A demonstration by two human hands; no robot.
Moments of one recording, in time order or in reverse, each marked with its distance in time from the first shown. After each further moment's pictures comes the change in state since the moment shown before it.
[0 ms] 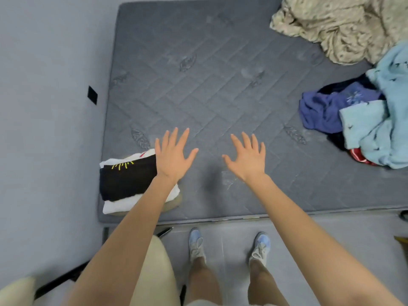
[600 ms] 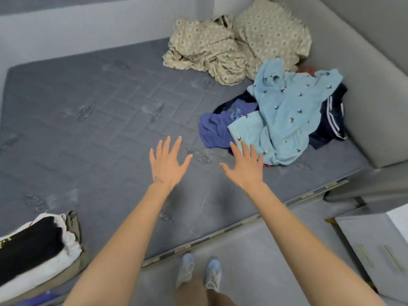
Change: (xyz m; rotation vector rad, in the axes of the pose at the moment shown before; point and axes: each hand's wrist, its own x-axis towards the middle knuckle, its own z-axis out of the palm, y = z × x) left_hand 0.056 0.409 0.050 -0.079 -0.013 0.186; right_hand -0.022 0.388 -0.123 0.093 0.142 0.275
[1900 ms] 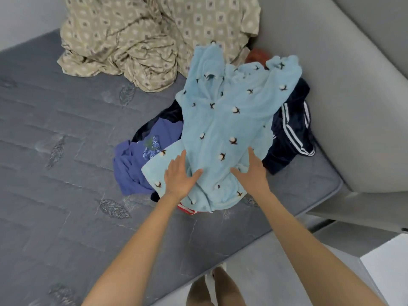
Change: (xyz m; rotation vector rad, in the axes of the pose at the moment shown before) left_hand 0.276 0.363 0.261 -0.354 -0.418 -0.096; right_hand 0.326 0.400 -0.012 0.691 -0.109 0.318
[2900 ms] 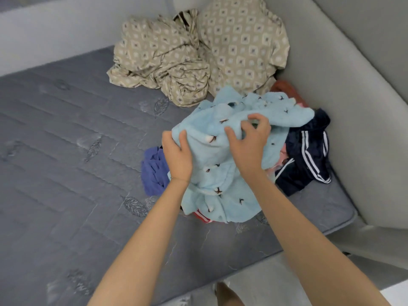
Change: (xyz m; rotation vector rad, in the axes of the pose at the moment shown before) left_hand -0.029 0.057 -0.117 -0.632 0.799 0.188; right_hand -0.025 -0.172 -0.005 0.167 0.493 -0.567
